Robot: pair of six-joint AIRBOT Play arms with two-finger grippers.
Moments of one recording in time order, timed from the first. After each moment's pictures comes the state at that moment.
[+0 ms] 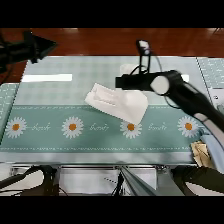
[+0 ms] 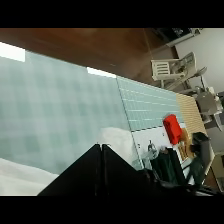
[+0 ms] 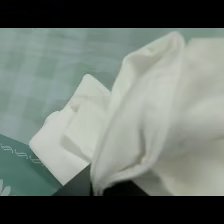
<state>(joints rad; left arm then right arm) 0.25 -1.28 1.28 0.25 -1.15 -1.09 0.57 -1.38 1.18 -1.30 0.55 1.81</state>
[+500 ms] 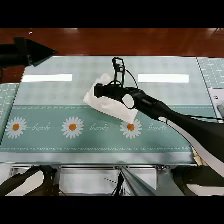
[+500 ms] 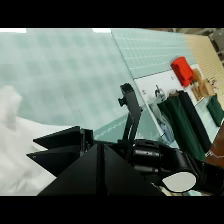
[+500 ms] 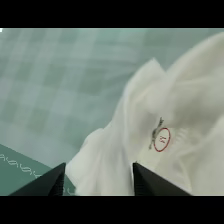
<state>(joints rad) 0.19 -1.15 1.28 0.39 -1.31 -1.08 0.72 -1.57 1.18 -1.17 0.19 1.81</state>
